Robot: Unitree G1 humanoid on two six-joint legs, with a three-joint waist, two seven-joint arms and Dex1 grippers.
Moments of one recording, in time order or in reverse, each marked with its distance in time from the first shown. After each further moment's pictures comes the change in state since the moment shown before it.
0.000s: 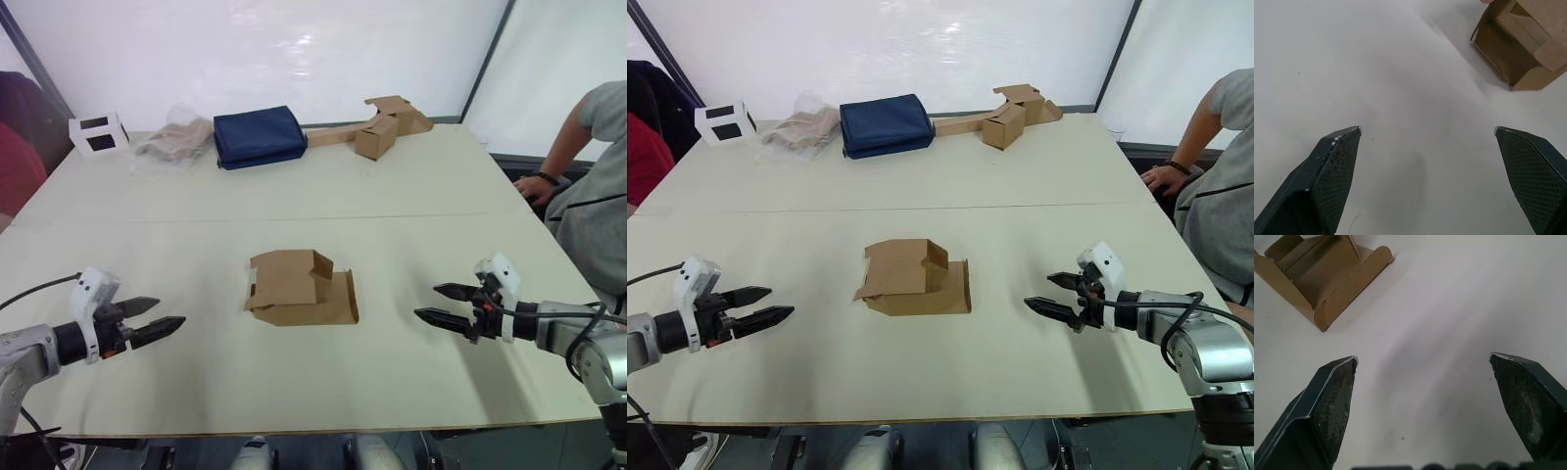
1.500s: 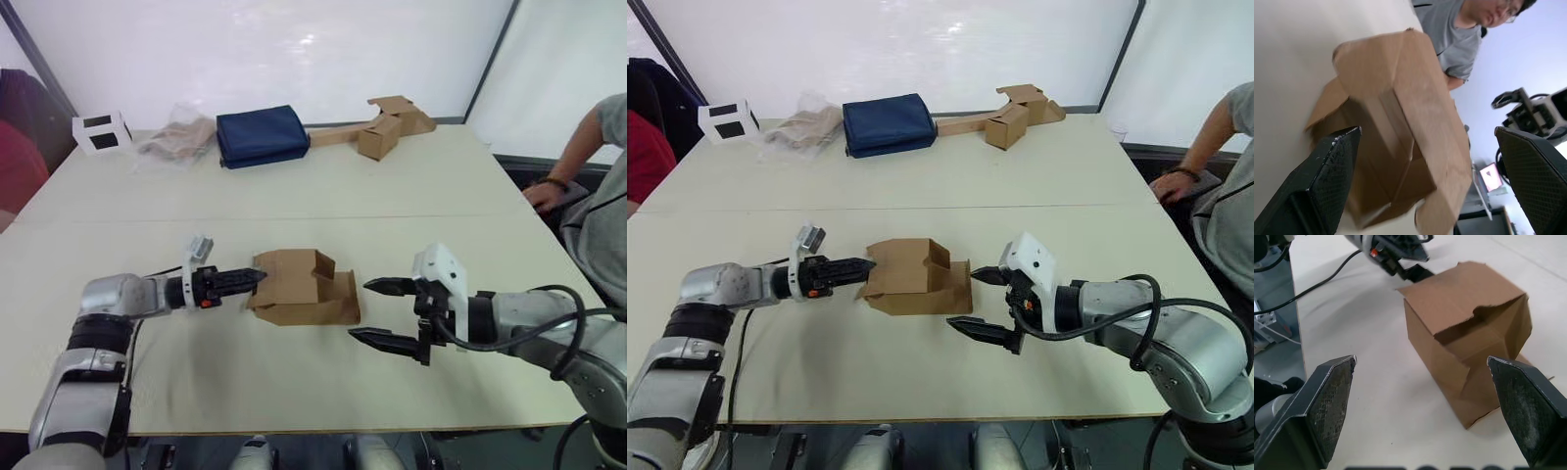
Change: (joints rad) left arm -0.773 -0.285 -0.408 0.735 -0.048 0.379 -0.333; right arm -0.105 0.030 0.075 -0.629 0.303 0.350 -0.289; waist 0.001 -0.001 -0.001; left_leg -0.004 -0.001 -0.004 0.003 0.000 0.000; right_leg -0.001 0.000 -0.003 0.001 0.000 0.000
